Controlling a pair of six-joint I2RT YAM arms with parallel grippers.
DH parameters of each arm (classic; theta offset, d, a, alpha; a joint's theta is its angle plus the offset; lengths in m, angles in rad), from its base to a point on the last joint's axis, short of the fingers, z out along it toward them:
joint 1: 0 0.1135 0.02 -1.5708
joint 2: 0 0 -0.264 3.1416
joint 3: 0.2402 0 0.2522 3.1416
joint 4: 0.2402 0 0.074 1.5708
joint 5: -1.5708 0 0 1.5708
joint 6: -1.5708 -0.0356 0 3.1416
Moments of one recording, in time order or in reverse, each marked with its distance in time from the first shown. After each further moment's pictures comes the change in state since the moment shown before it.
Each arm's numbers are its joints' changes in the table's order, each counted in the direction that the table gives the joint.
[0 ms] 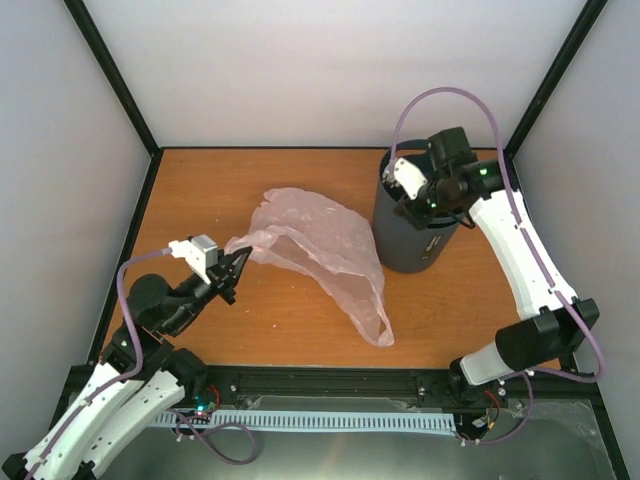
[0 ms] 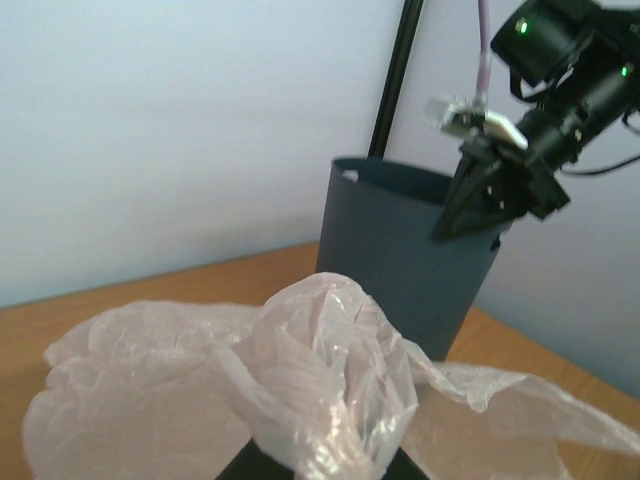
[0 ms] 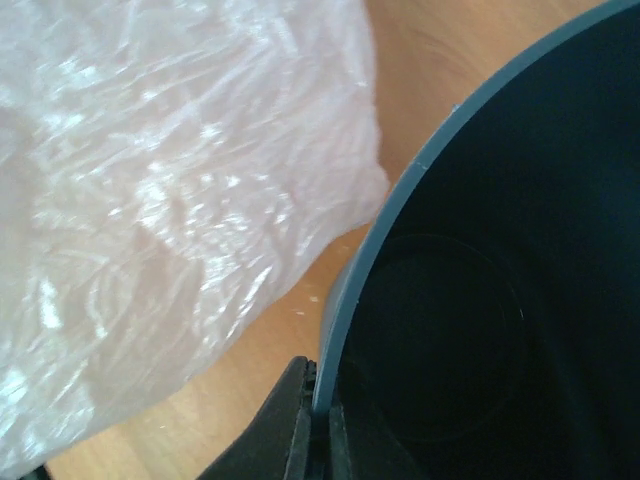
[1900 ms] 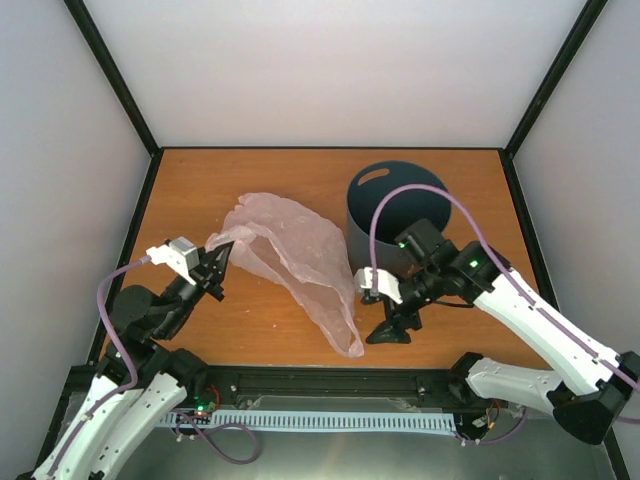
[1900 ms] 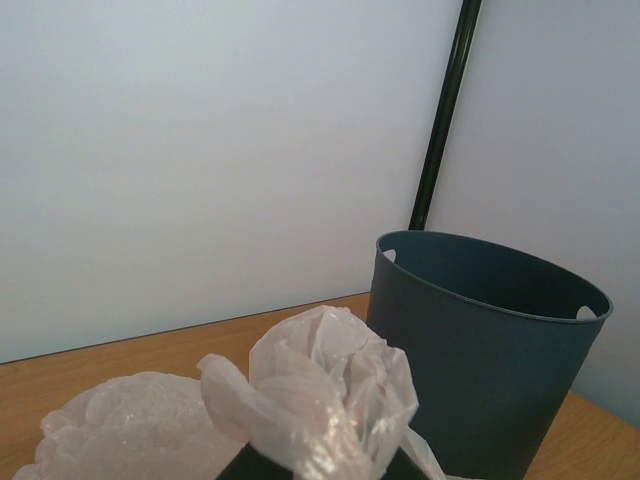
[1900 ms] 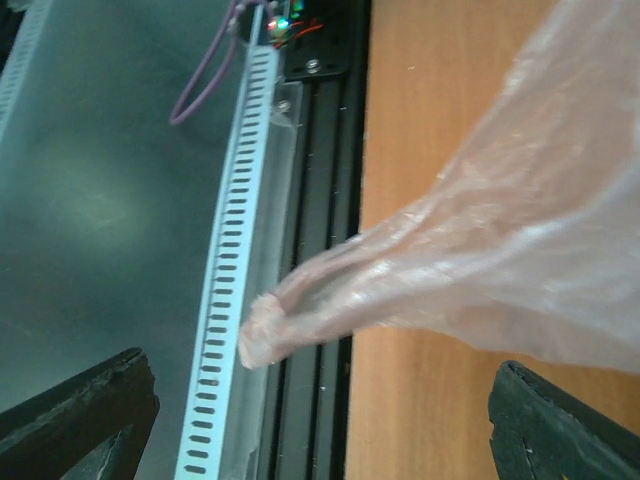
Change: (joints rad) left arm 0.091 -0.111 -0.023 -0.059 0.045 -0.018; right arm 0.432 -0.480 -0.585 -0.028 0.375 0.064
